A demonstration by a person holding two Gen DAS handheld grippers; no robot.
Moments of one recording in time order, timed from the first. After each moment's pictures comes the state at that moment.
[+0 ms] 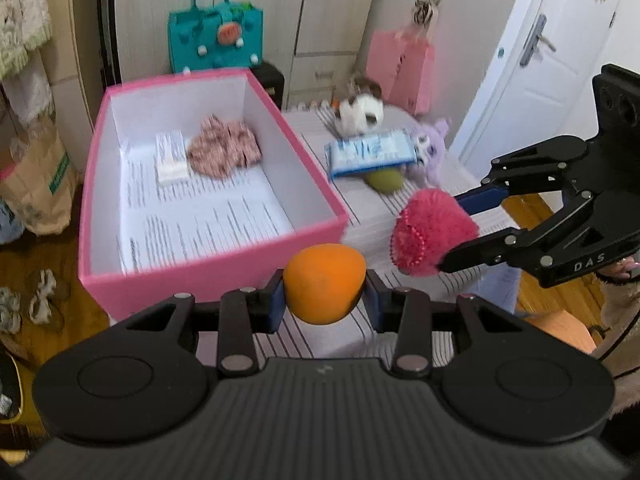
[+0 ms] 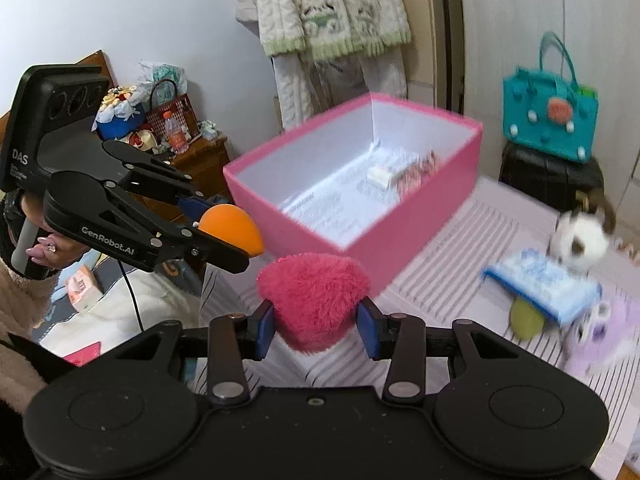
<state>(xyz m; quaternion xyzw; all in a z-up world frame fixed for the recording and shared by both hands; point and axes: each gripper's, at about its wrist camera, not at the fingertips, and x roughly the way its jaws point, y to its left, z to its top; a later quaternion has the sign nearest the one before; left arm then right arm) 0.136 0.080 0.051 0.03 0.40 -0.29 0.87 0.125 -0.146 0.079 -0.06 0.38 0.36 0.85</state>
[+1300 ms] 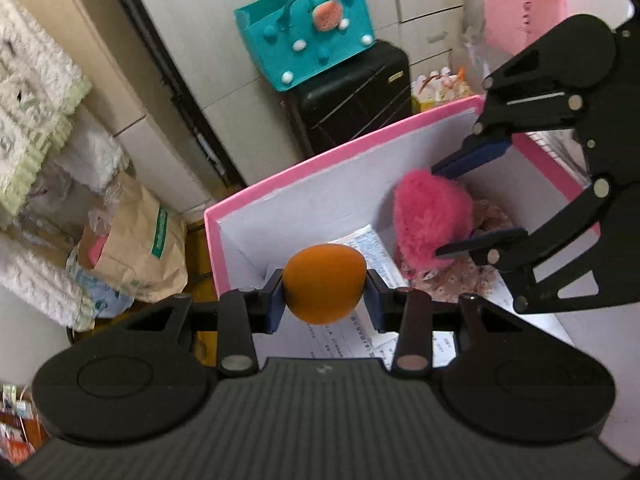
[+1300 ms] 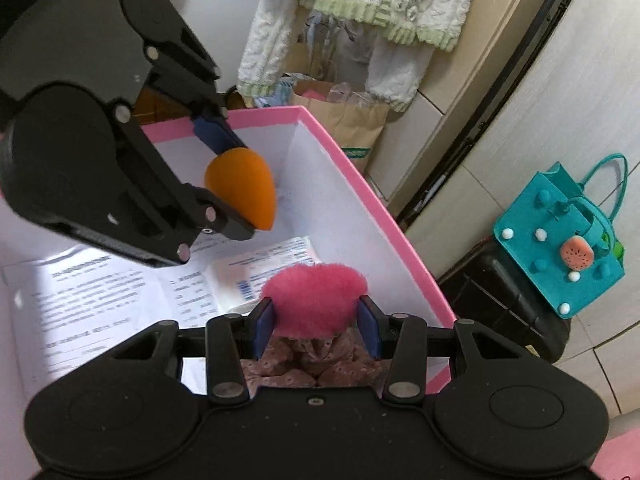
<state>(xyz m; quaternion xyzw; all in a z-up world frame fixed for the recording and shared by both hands) 0.397 0.085 0.012 0.20 0.42 -0.16 0.87 0.386 -0.016 0.029 -0.32 0.37 0.34 0.81</state>
